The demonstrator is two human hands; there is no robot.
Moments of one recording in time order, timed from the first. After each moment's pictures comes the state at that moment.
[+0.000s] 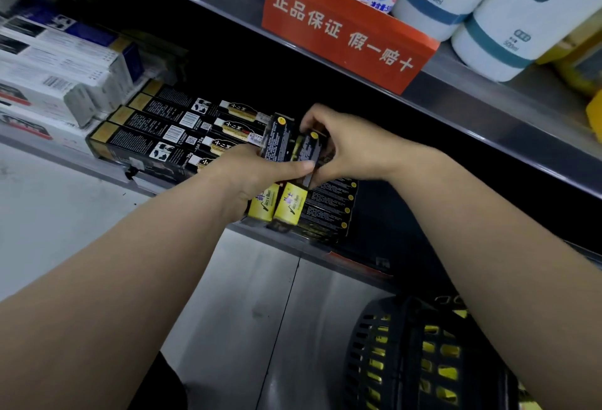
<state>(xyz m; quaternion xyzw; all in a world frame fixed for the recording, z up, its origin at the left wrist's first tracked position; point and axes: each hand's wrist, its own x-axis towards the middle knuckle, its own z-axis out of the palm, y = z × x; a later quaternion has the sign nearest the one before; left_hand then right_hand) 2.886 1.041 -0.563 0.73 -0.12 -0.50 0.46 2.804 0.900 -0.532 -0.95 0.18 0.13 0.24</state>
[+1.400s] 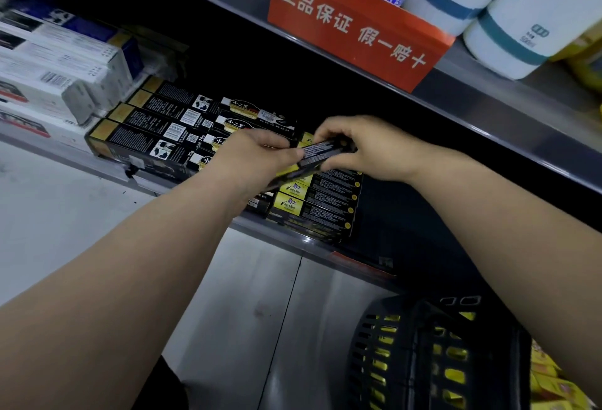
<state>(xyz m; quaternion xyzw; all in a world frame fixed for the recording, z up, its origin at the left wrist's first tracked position) 2.891 1.041 -0.565 0.73 -0.16 -0.42 0.51 2.795 0.888 -0.537 -0.95 0.14 0.12 0.26</state>
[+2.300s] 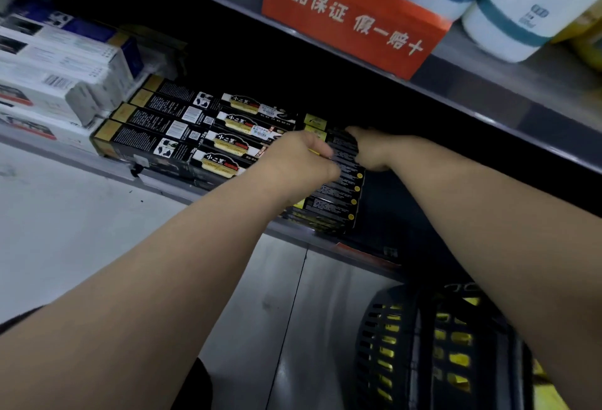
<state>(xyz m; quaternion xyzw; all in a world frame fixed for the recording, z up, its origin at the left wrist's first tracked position) 2.864 1.023 -0.560 0.73 -0.29 -0.44 0.43 2.801 0.834 -0.608 -0.88 0.38 0.27 0.13</state>
